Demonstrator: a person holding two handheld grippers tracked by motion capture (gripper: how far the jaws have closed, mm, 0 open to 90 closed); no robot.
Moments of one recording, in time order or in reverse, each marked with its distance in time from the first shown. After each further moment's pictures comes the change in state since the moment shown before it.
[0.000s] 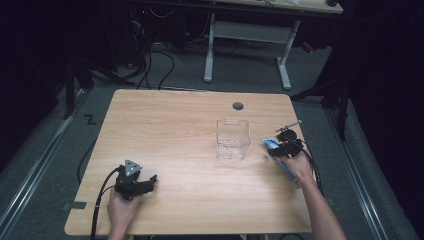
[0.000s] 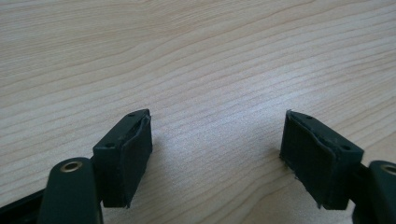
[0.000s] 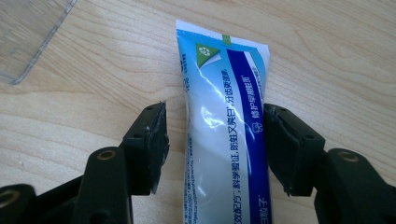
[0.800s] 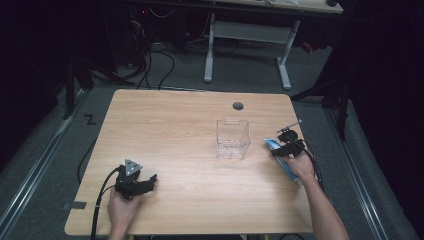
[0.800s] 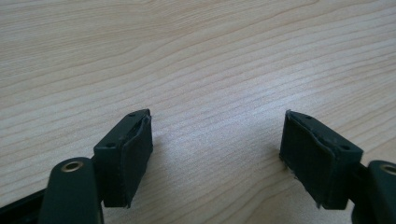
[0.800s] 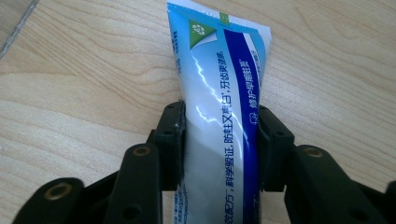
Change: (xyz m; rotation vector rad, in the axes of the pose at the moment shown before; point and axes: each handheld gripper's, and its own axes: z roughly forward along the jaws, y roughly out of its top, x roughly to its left) left arm 0.000 0.001 0.001 0.000 0.006 -0.006; right arm -0.010 -0.002 0.005 0.056 0.022 -0.004
